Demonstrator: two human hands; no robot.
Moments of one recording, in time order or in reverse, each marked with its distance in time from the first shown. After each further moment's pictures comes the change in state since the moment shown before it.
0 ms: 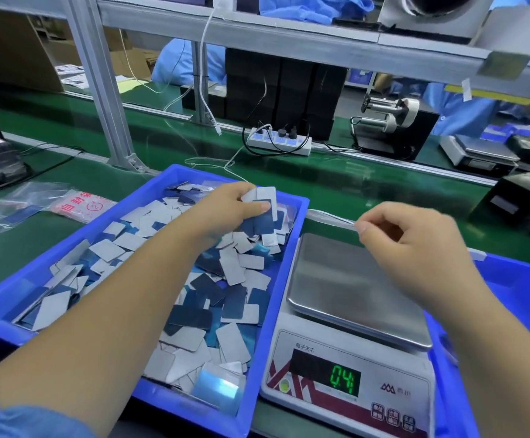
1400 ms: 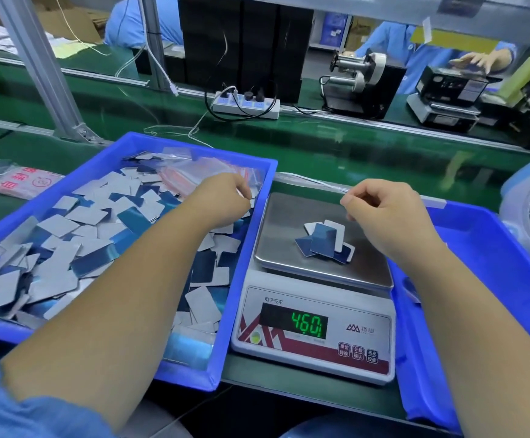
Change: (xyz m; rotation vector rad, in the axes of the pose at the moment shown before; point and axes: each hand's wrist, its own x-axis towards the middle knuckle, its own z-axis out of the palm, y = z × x) left_hand 0.001 -0.010 0.057 0.526 0.009 -0.032; right_hand -0.013 0.056 0.009 0.117 -0.024 0.270
